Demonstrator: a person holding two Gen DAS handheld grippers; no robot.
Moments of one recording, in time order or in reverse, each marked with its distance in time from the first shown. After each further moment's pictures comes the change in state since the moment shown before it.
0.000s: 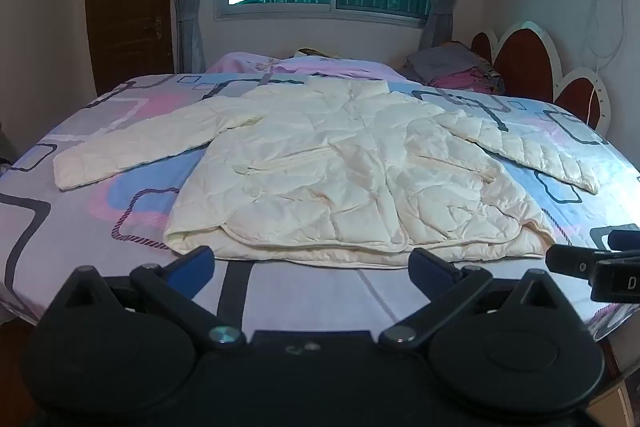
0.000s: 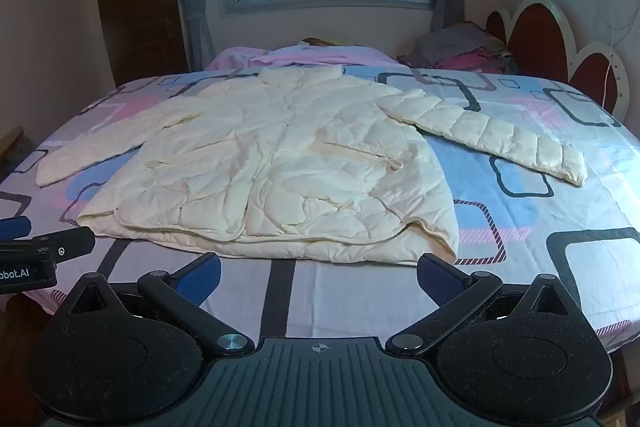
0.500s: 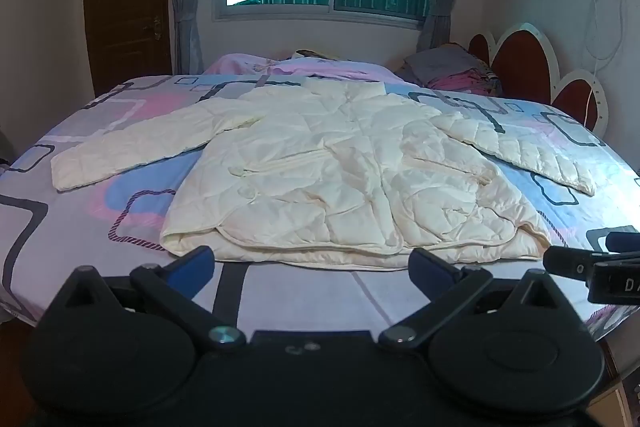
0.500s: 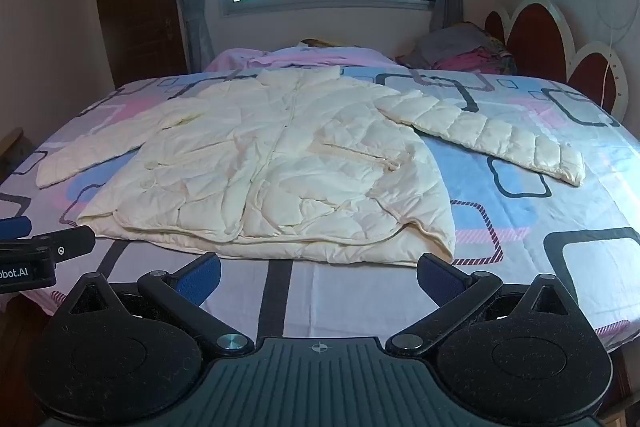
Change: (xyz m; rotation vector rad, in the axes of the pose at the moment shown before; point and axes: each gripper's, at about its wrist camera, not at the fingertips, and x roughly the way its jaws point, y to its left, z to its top) left arm -0.005 -0.008 0.002 -0.002 0.003 -0.003; right arm 0.000 -0.001 0.002 0.003 -0.002 0.000
